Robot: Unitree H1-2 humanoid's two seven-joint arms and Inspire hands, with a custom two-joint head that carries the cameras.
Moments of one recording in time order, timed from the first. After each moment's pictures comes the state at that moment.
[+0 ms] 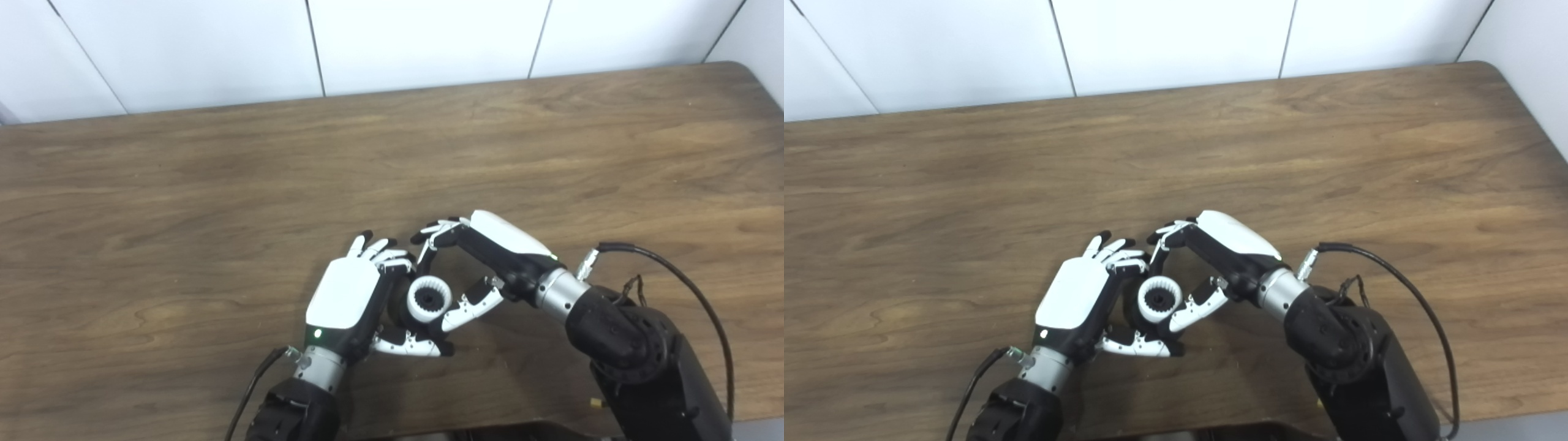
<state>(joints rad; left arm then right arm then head) 0.12 0.07 -0.48 -0.28 1.03 0.07 -0.10 -0.06 -0.25 0.31 -0.62 -0.71 0.47 0.67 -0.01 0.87</state>
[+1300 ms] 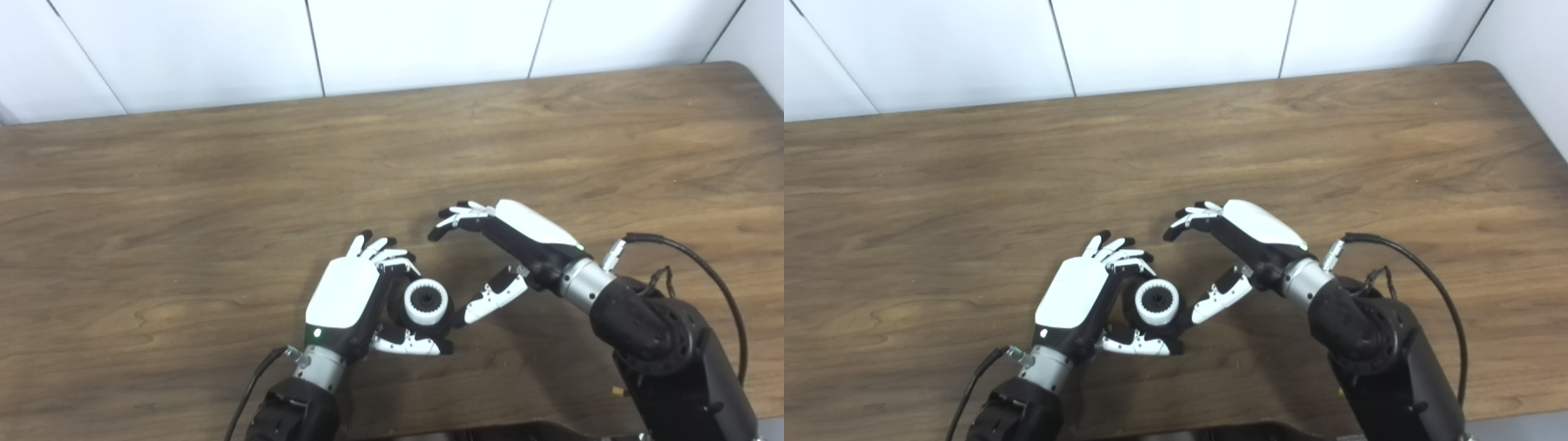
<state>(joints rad) 0.11 0.07 -0.48 -0.27 1.03 0.07 -0.10 -0.06 -0.30 0.23 -0.65 -0.73 0.47 0.72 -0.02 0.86</state>
